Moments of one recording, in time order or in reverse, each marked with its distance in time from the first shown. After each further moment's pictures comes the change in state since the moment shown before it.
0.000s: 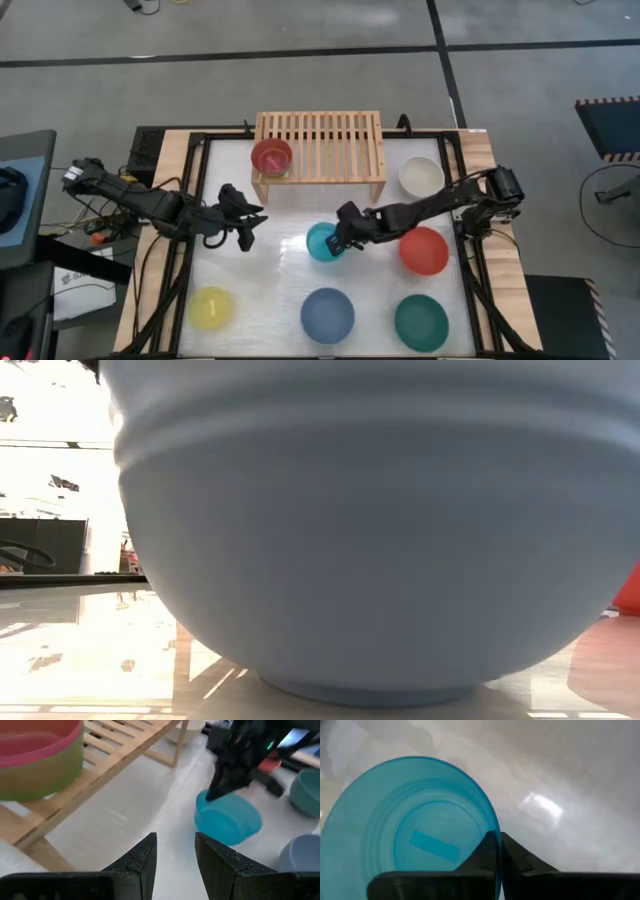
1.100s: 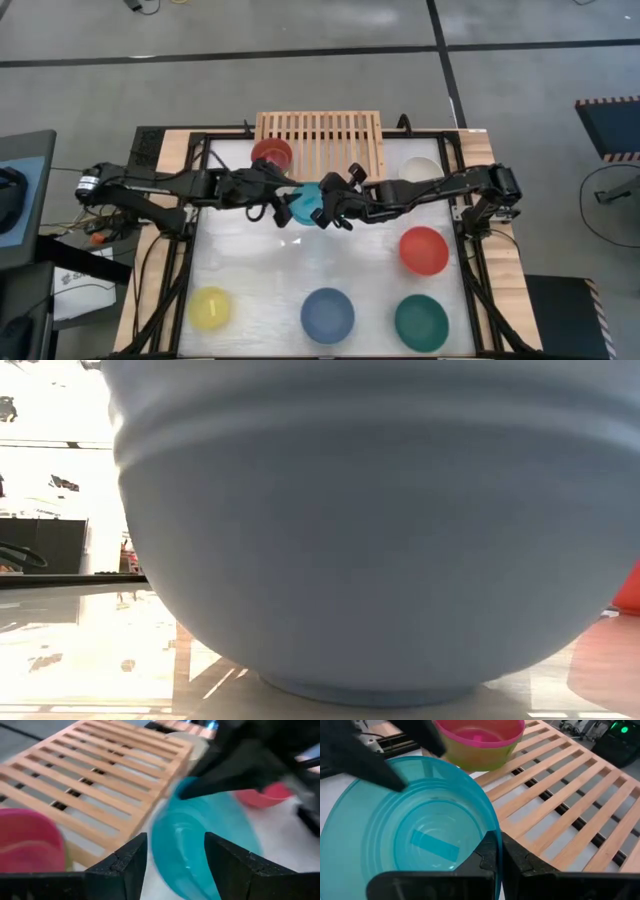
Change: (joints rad) left arm 0.303 0.340 0.352 0.055 0.197 0.280; right arm -0.060 0.011 0.434 -0.236 0.390 -0.573
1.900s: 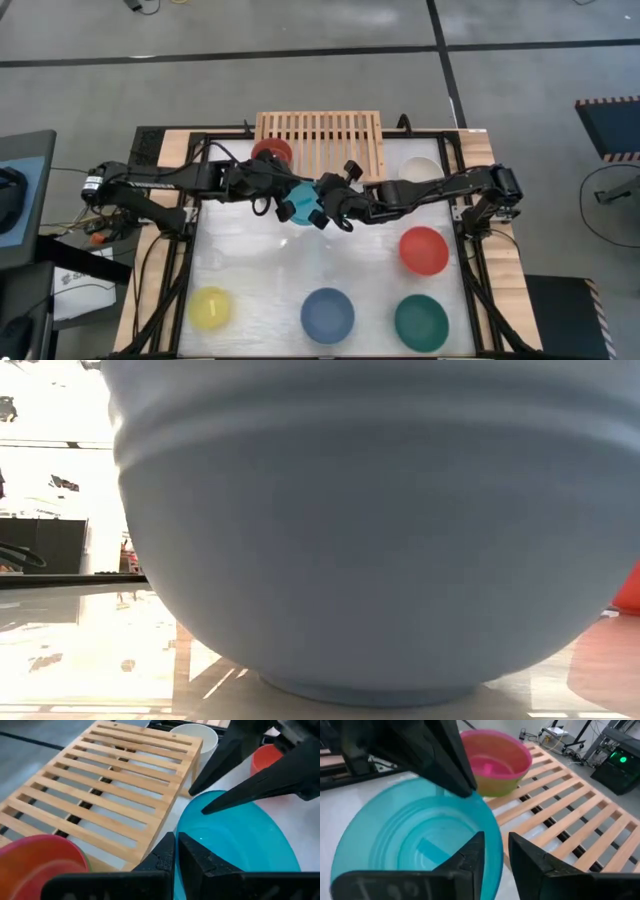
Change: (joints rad) left arm 0.043 0.063 0.123 -0.118 0.017 0.118; right arm 0.020 -0.005 0.026 0.079 0.018 -0.140
